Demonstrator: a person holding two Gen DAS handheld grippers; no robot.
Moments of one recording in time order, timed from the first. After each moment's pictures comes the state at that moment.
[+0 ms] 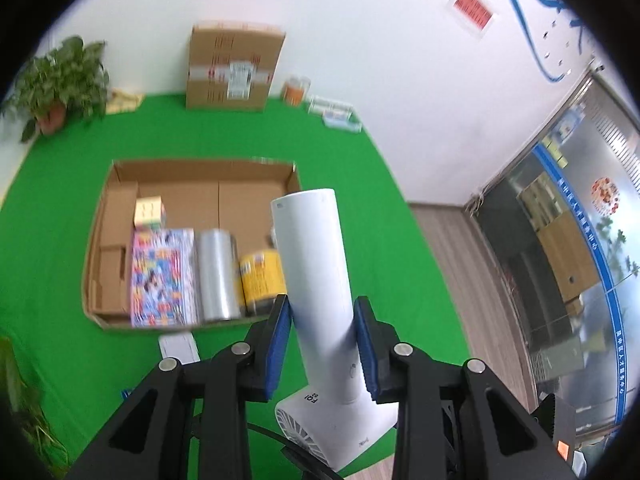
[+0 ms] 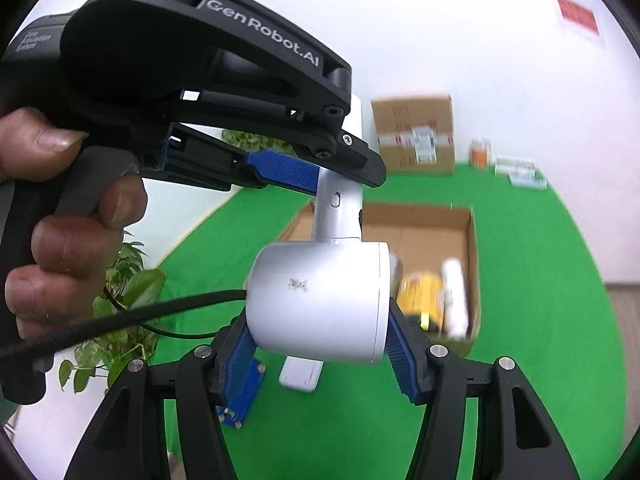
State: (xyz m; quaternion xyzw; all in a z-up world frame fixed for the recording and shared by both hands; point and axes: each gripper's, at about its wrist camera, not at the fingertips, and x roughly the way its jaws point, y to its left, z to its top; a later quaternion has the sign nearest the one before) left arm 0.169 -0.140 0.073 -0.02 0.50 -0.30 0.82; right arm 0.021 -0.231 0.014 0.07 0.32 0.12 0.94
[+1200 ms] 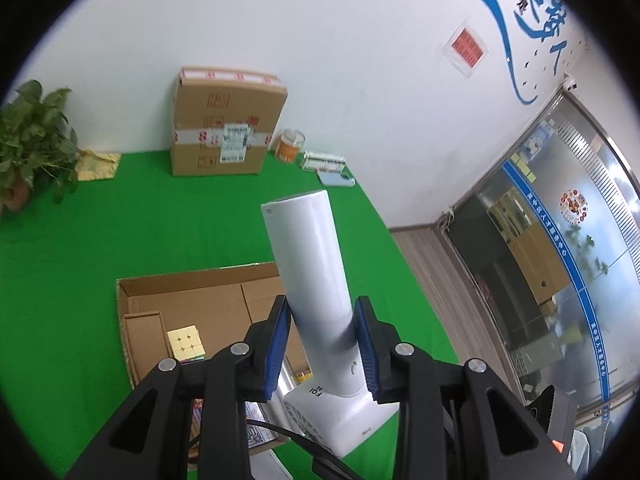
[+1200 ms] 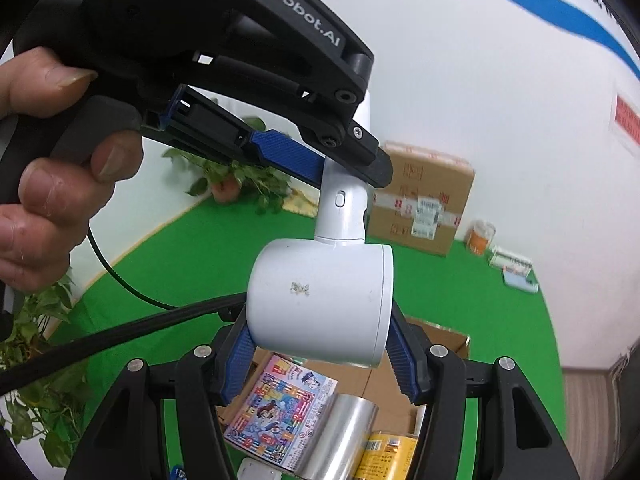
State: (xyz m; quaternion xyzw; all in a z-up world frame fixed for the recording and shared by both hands) left arm 0.400 -0.095 0.098 -0.03 0.48 -0.38 0.79; right arm 0.300 -0.147 0.050 -0.05 0.32 0.06 0.95
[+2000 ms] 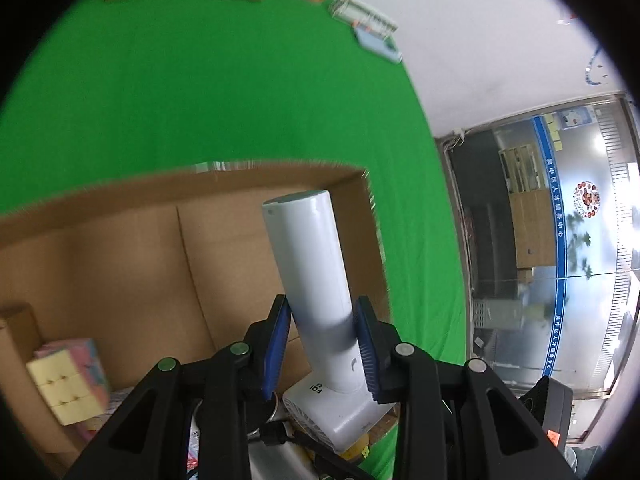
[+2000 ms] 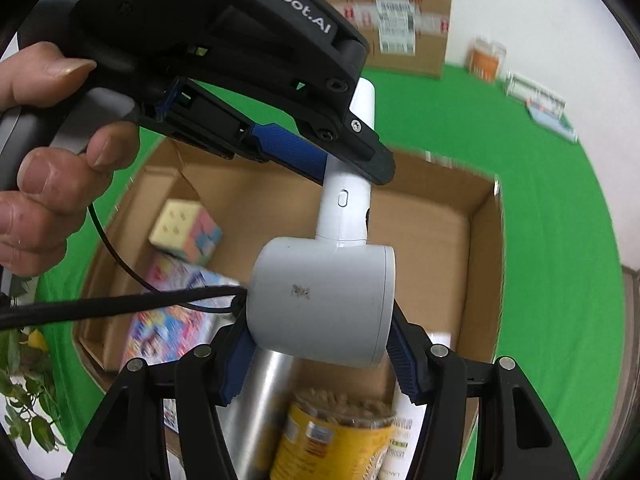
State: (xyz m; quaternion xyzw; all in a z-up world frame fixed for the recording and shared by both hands) left arm 0.500 -0.228 -0.168 -0.05 0.69 -0.38 0.62; right arm 0.407 -0.299 -0.184 0.05 0.54 0.05 0.84
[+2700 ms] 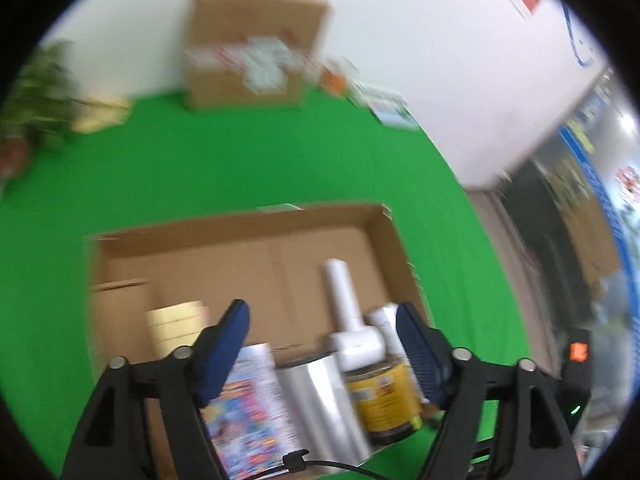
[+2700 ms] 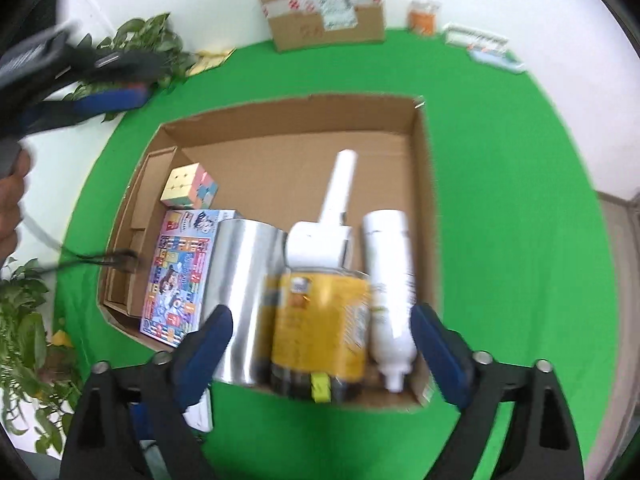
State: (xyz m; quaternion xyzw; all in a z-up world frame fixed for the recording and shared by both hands) left arm 0.404 -0.116 -0.031 0.03 0.51 -0.29 0.81; right arm 0.286 -0.311 -0.132 0.11 0.55 -0.01 0.83
